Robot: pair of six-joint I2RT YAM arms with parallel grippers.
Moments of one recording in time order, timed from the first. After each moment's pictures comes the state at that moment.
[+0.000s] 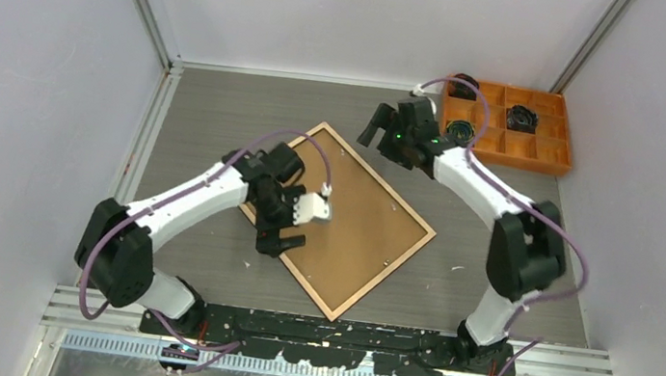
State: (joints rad) left arm -0.67 1.45 1.05 -1.01 0.33 0.74; right arm 0.47 1.85 1.42 -0.30 0.00 0.71
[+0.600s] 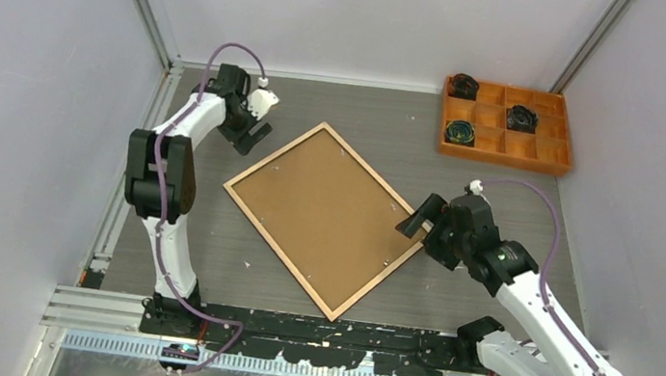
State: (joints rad) left arm -0.08 1.95 1.59 -0.71 0.09 0.67; right arm 0.47 0.89 0.70 -0.61 0.00 0.90
